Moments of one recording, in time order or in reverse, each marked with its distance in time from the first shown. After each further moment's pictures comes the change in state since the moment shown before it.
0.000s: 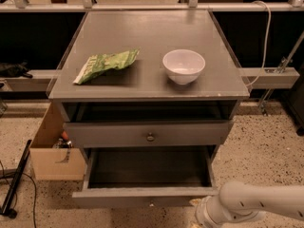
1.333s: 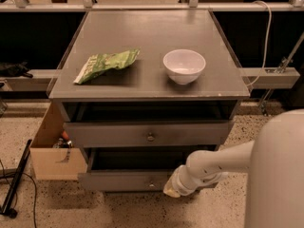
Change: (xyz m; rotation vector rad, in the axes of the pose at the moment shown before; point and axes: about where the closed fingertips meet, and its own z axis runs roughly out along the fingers) arm -0.108 -0.070 0.020 0.105 0.059 -0.178
